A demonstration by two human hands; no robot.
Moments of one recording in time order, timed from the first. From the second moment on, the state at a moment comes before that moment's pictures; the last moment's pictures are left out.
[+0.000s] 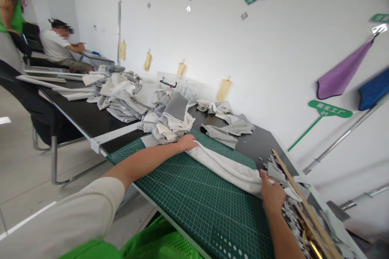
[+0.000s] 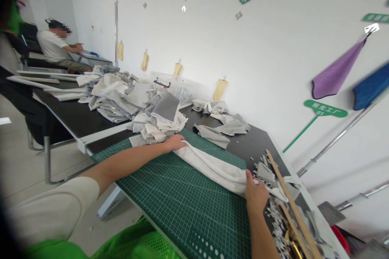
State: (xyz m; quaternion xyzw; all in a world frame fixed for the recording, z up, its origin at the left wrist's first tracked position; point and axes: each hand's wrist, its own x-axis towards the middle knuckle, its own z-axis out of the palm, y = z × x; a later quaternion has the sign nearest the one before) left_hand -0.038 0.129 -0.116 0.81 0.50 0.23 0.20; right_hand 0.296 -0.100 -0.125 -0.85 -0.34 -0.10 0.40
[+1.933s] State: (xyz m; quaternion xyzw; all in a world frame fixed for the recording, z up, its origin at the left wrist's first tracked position) left_hand -0.044 0.100 -0.107 0.85 0.46 0.25 0.05; right_hand 0.301 -0.096 -0.140 -0.82 -0.35 -0.11 0.44
